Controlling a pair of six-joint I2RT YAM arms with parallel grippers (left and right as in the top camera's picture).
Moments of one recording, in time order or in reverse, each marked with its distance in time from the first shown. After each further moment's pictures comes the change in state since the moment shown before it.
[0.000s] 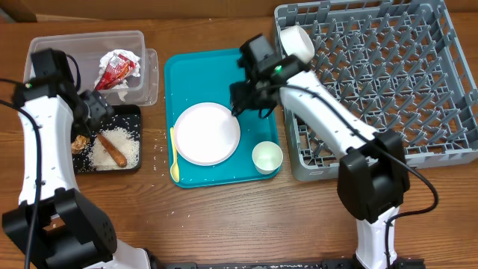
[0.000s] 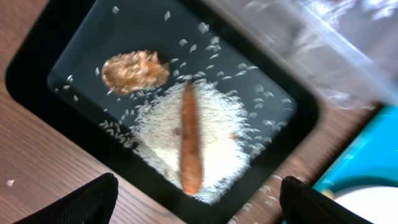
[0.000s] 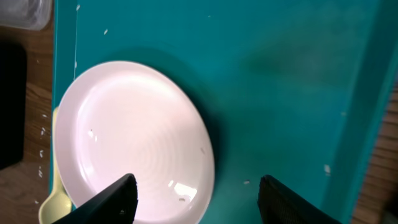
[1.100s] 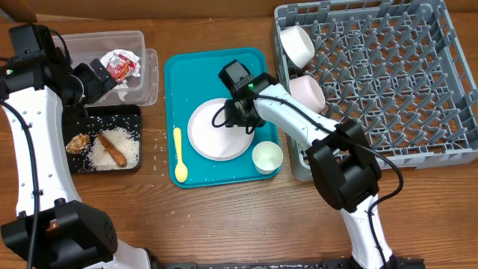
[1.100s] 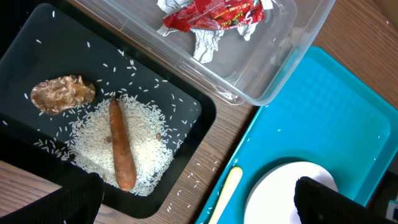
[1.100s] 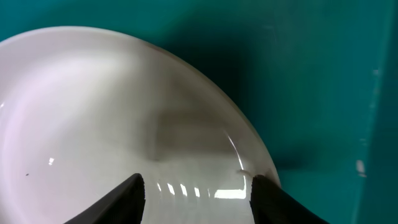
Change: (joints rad) left arm -0.008 0.000 0.175 -0.054 0.211 0.000; right arm 0.066 0.154 0.011 -0.014 0.191 0.203
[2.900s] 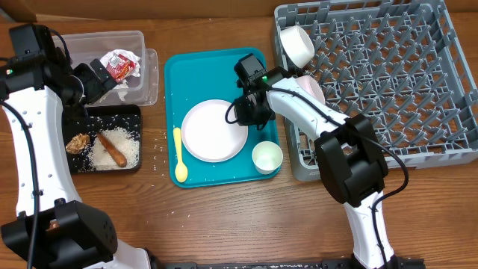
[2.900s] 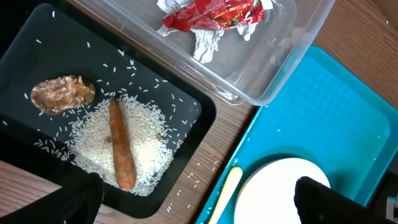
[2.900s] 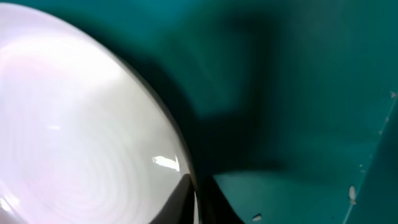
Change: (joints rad) left arm 0.000 0.000 0.000 0.000 0.000 0.000; right arm -0.076 0.007 -0.013 -0.005 -0.182 -0.192
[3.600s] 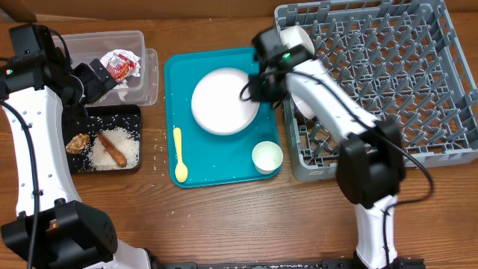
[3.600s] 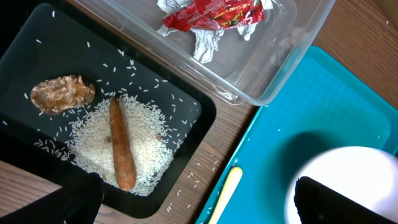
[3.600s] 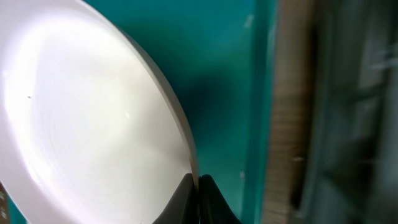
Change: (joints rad) left arm 0.000 0.000 0.000 0.000 0.000 0.000; right arm -0.100 -0.107 0.158 -0.122 0.072 -0.011
